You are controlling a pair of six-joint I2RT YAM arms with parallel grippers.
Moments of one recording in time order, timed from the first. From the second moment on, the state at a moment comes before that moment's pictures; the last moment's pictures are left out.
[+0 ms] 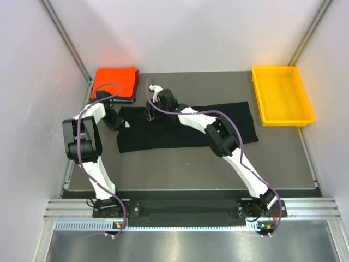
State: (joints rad) left arm 0.15 1.94 1.33 -0.61 0.08 -0.54; right arm 0.75 2.62 2.17 -0.03 -0.29 0.37
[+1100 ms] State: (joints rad) left arm 0.15 1.96 1.35 -0.63 0.07 -0.55; right arm 0.74 2.55 1.94 0.19 -0.16 0.48
